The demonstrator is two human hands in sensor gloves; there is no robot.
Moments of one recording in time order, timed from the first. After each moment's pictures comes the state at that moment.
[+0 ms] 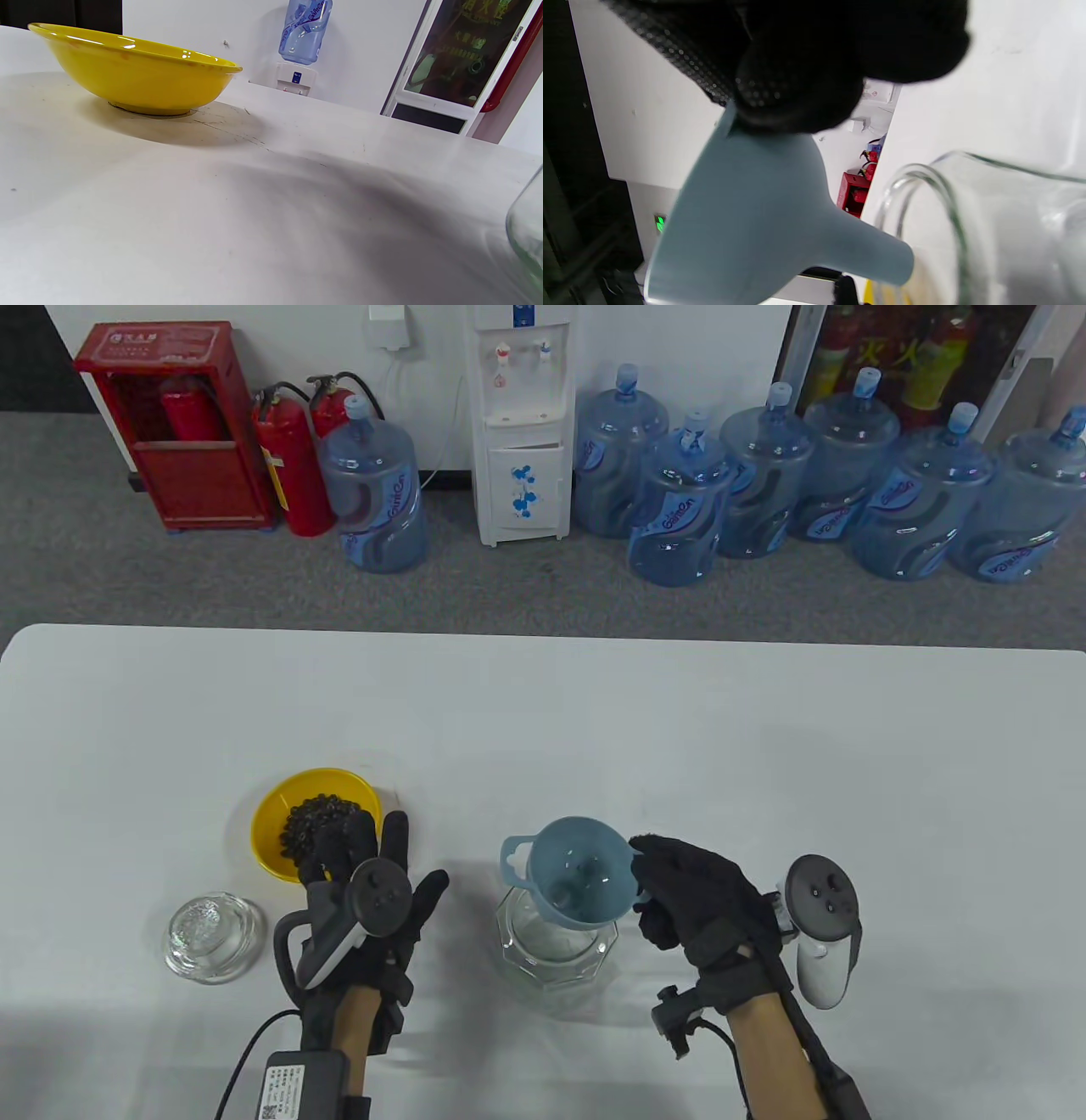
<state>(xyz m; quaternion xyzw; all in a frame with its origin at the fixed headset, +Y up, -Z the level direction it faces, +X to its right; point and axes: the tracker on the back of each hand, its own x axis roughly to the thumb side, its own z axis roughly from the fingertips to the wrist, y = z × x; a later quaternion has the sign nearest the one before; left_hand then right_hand) -0.212 -0.724 -0.291 -0.07 0.02 0.11 0.99 0.160 -0.663 -0.265 0.04 0.03 0.76 0.65</state>
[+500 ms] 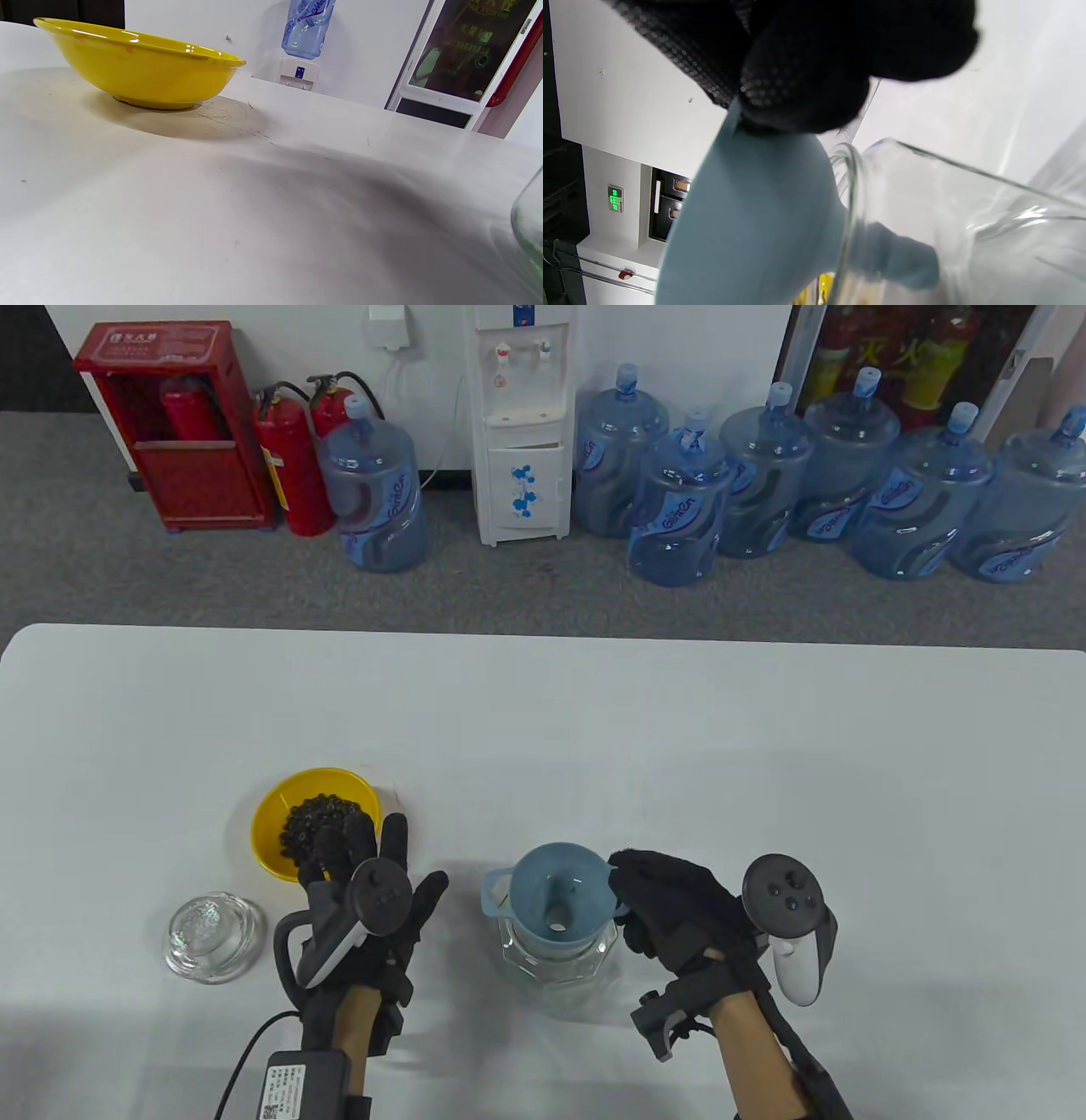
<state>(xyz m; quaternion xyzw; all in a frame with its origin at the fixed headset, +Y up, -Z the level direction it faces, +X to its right) -0.211 -0.724 -0.290 -0.08 0.03 0.11 0.99 0.146 -0.677 -0.269 0.03 0.04 0.81 0.58</state>
